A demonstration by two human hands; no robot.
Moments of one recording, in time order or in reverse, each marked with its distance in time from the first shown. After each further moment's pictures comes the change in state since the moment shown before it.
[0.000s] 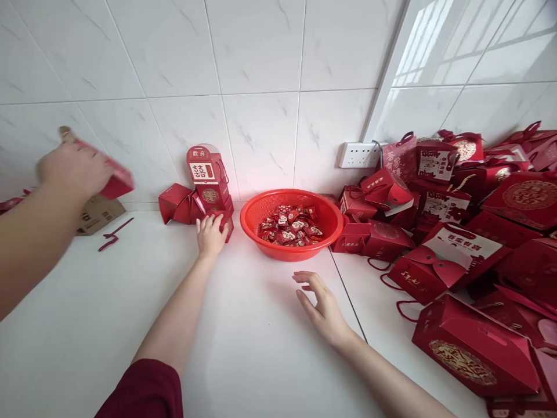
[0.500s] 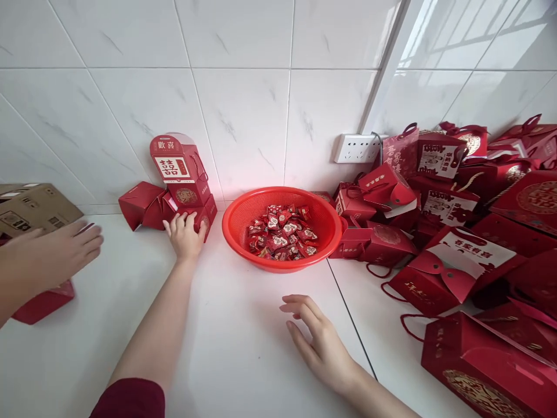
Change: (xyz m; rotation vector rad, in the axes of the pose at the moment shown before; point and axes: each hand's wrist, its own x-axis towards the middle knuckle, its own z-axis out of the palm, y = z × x) left_hand 0.030 -0.025 0.043 -0.028 0.152 -0.075; right_hand 0.000 -0.005 -0.001 -0.059 -0.136 0.059
